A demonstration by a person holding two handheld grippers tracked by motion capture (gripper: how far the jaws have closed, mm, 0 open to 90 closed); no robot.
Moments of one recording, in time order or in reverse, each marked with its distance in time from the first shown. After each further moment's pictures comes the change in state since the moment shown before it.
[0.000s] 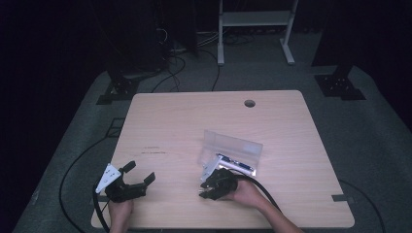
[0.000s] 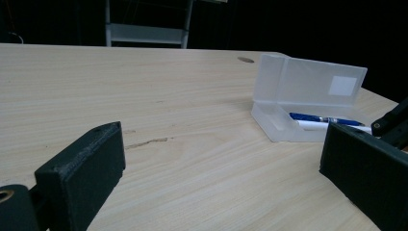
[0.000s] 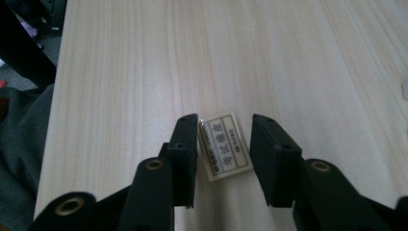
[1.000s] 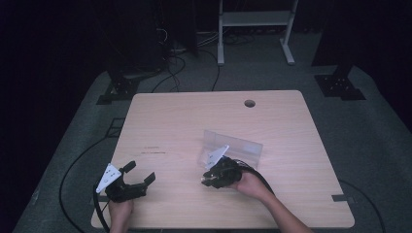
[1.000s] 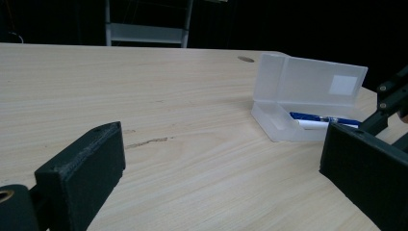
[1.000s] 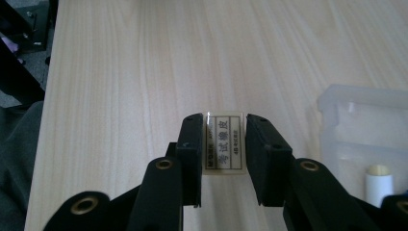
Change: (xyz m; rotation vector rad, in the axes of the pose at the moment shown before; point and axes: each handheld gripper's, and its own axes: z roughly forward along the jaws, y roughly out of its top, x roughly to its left) left arm 0.000 0.000 0.000 0.004 0.002 0.003; right arm -0.015 0.009 -0.030 -0.051 -0.066 0.011
